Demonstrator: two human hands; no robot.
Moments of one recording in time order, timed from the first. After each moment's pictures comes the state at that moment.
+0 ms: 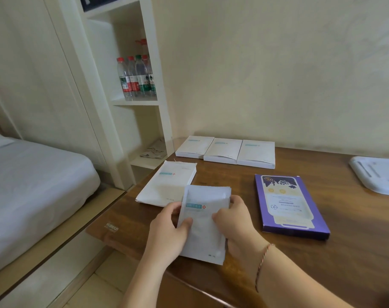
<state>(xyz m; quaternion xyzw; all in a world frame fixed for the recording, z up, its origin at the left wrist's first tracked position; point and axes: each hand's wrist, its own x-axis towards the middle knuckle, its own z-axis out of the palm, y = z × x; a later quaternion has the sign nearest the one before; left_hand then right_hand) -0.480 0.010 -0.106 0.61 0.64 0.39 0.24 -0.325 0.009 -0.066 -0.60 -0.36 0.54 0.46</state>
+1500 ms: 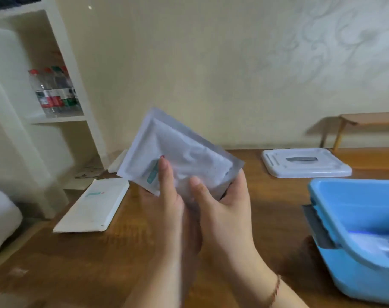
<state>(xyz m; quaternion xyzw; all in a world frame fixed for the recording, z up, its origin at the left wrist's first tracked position) -0.308 -0.064 0.007 0.38 0.23 0.69 0.57 -0.241 -0.098 0.010 -0.40 -0.42 0.28 0.76</state>
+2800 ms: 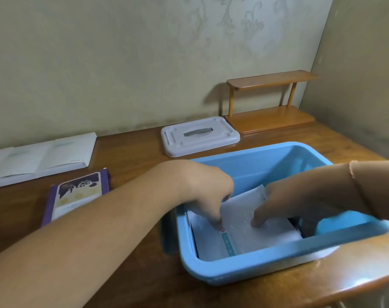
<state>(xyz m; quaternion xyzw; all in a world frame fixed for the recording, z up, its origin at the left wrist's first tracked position) -0.046 -0.072 0.023 0.96 0.09 -0.26 -0.04 0.074 -0.187 0.000 -0.81 -0.28 0.50 0.09</state>
